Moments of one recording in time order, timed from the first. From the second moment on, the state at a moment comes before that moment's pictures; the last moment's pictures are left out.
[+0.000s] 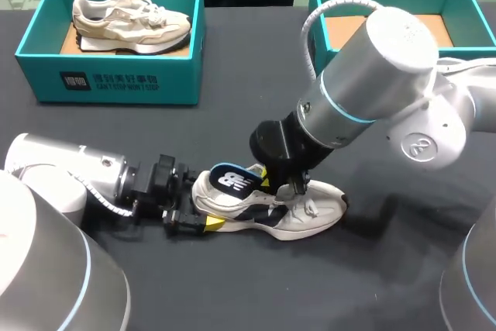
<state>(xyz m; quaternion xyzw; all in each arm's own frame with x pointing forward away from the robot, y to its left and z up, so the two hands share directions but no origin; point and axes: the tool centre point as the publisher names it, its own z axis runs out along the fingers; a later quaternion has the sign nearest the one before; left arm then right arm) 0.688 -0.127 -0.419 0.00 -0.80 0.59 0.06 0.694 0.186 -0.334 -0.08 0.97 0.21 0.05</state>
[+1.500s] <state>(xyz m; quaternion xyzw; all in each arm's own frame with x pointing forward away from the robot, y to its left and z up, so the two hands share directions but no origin) 0.688 -0.127 -0.419 0.00 -0.80 0.59 0.06 0.695 0.253 -0.308 -0.17 0.95 0.24 -0.06</state>
